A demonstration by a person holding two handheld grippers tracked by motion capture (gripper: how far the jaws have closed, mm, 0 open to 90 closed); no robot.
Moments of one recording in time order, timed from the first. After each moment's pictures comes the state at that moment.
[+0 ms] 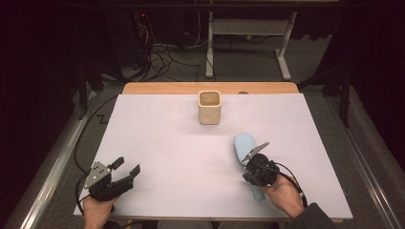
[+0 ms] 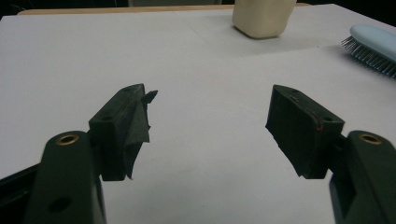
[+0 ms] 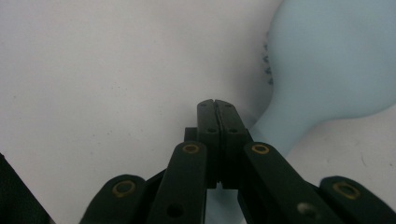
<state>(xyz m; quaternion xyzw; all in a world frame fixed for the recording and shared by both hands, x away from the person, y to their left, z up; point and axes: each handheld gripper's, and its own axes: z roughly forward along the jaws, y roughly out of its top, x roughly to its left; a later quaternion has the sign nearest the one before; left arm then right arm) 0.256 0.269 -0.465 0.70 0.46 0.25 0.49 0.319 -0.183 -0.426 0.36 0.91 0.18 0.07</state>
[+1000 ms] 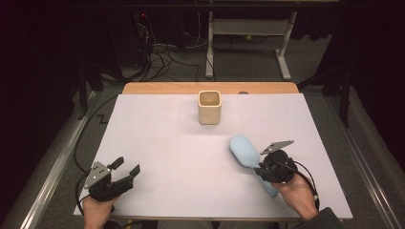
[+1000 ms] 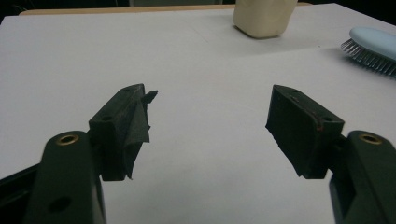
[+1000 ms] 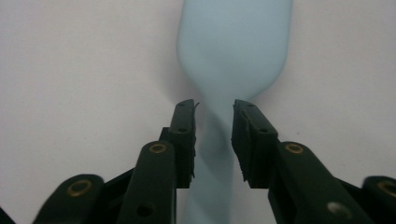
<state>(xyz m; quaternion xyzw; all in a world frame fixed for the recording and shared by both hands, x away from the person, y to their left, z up) 0.256 0.269 -0.465 0.69 0.47 0.25 0.49 0.316 -0.221 -0.409 0.41 0.87 0.23 0.13</state>
